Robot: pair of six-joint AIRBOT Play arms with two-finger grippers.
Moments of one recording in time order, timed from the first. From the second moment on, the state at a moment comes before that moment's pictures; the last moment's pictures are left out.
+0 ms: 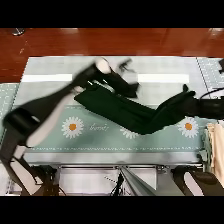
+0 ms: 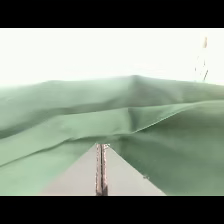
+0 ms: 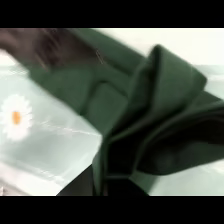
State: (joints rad) left arm -0.51 -1.88 1.77 0.75 -1.22 -1.54; right arm -0.09 -0.71 0.88 -0.88 1.32 1.47
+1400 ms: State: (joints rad) left arm 0.20 -0.42 0.64 1.05 -1.22 -1.49; right arm 0.26 -1.70 1.79 -0.80 1.41 1.38
